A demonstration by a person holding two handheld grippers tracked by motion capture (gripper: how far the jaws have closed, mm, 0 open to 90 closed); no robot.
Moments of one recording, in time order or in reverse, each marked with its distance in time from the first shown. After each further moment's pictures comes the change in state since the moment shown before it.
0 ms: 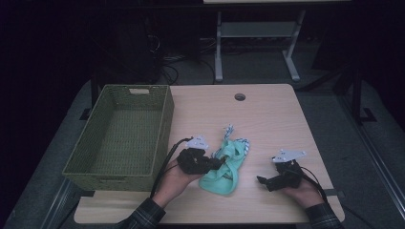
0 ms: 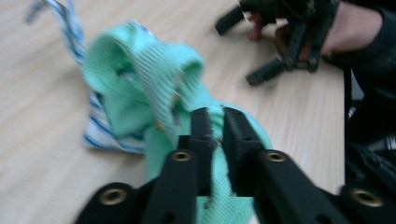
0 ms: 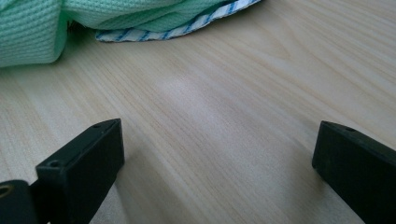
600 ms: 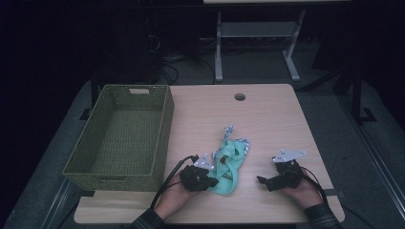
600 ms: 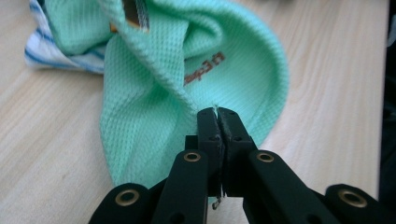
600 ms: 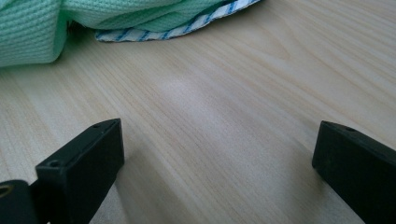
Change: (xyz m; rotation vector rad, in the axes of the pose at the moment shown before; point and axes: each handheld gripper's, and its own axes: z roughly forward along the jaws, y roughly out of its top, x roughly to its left) left arm -0.014 -0.037 0.025 0.172 0.058 0.031; right arm 0.000 0.000 0.000 -0.001 -0.001 0.002
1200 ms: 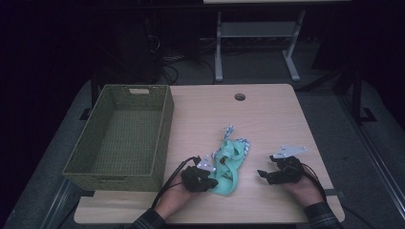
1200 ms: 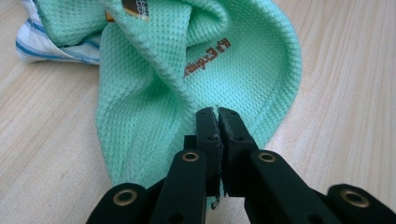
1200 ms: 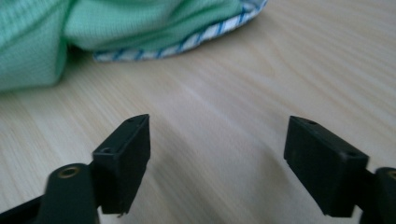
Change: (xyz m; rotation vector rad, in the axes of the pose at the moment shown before) left arm 0.001 0.000 0.004 0.048 0.012 0.047; right arm -0.003 0.014 -0.007 -0.004 -0.009 0.012
